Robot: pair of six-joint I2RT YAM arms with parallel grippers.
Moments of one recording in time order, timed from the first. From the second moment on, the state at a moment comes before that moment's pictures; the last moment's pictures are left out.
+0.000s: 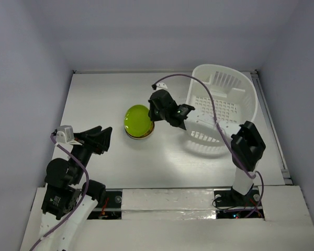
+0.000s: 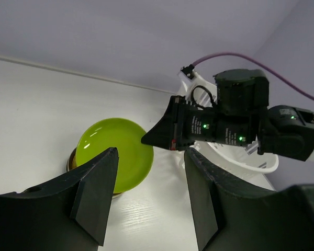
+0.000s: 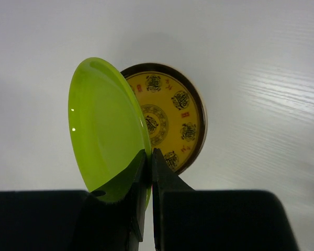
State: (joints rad) left arm -0.37 0.17 0.68 -0.37 -0.03 -0.49; right arm 0.85 1.82 1.49 -0.27 0.25 0.53
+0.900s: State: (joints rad) left arm -0.37 0.21 0.68 -0.37 -0.06 -0.49; right arm 0.85 1.92 1.35 -0.08 0.32 0.75
